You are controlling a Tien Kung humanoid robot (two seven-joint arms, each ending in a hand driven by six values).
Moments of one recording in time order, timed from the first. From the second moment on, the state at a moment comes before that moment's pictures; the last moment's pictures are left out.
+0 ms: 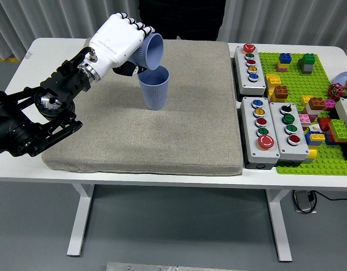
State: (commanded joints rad) left arm -0.99 0.42 -0.43 -1.03 2.26 0.45 0.18; right arm 0.21 -0.09 1.83 0.20 -1.08 -0.34 -0.38
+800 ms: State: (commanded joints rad) left arm -1.03 0.42 -0.34 -0.99 2.27 0.37 0.25; right arm 0.21 -0.09 1.83 0.20 -1.07 -0.34 -0.37
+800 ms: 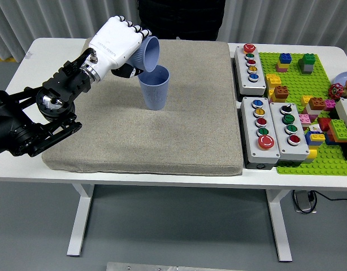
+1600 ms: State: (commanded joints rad) left arm -1.08 0.43 -0.24 -0.98 2.27 0.36 0.26; right arm 0.22 -0.09 1.83 0.20 -1.06 -0.34 -0.37
